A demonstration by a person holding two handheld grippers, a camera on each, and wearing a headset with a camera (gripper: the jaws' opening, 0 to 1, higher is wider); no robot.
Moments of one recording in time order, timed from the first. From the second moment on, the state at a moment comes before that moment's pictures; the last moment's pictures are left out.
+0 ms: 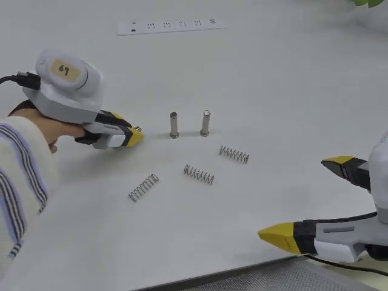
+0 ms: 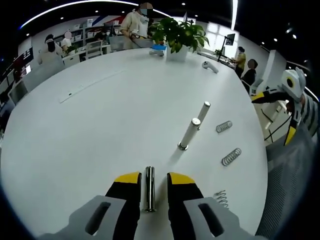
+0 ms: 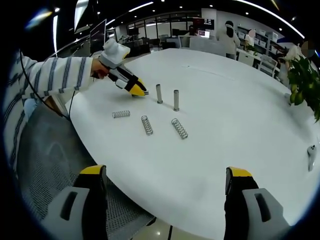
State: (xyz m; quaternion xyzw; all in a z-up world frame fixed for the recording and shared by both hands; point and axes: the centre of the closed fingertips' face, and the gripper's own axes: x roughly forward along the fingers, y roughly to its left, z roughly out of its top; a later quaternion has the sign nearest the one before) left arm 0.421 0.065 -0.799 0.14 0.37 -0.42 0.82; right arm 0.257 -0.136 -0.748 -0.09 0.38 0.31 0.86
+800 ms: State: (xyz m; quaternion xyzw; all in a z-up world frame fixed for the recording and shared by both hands) left arm 0.428 0.066 -0.809 0.17 0.37 -0.40 0.82; right arm 0.251 -0.133 -0.756 -0.09 0.39 0.32 0.86
